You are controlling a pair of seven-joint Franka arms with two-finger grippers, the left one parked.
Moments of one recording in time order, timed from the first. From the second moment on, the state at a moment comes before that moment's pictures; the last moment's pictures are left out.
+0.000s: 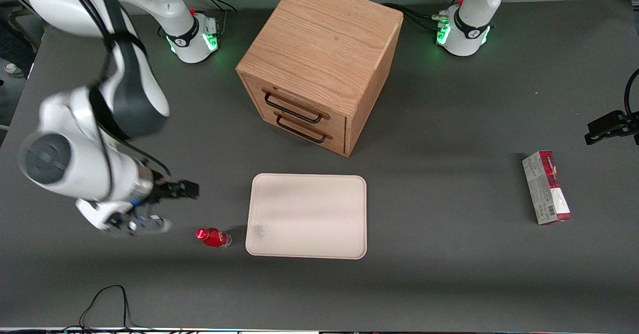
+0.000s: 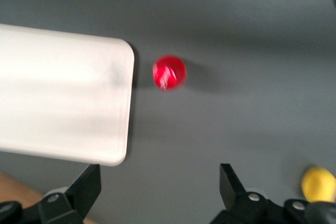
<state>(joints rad) 0.23 0.65 0.03 -1.14 0.00 1.75 0.18</state>
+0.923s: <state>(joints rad) 0.24 0.84 0.03 -1.08 -0.08 1.93 0.18</state>
